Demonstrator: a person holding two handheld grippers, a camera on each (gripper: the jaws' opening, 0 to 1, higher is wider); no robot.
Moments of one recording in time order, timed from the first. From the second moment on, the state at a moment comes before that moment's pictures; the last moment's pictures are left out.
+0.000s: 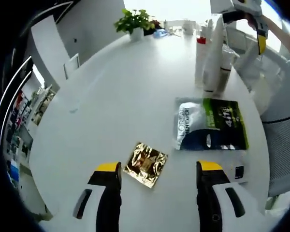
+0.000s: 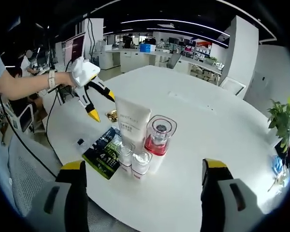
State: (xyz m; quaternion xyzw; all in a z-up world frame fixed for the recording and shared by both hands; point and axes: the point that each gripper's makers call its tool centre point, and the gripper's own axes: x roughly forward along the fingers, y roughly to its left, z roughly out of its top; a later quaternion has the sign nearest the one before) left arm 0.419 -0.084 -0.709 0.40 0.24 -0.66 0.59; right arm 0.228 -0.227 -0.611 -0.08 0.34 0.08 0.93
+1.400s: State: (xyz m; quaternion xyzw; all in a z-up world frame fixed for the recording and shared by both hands) left arm 0.441 -0.101 -0.742 0.39 0.30 -0.69 0.53; right arm 0.227 -0.238 -0.621 -0.06 0.35 0.07 0.93
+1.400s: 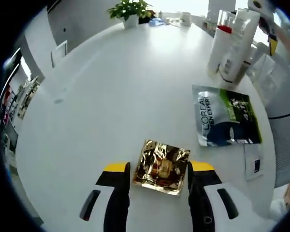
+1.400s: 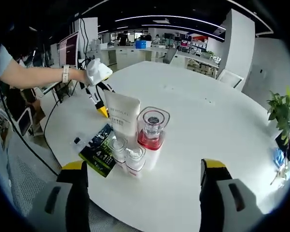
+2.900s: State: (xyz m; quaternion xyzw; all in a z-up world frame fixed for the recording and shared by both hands) left arm 0.411 -0.086 -0.745 0.41 0.30 -0.71 0.50; right arm 0.222 -0.230 -0.619 -0.07 0.35 0.08 0.93
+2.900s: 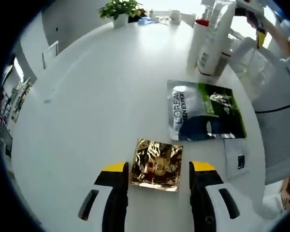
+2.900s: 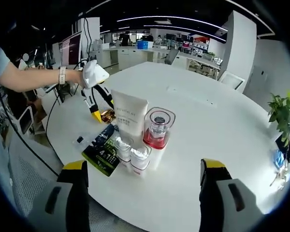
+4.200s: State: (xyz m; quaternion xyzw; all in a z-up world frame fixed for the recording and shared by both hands) left arm 0.391 -0.065 -0.751 0.41 0.32 -0.68 0.52; right arm 0.224 -0.224 -0.606 -0.08 0.33 0.09 0.94
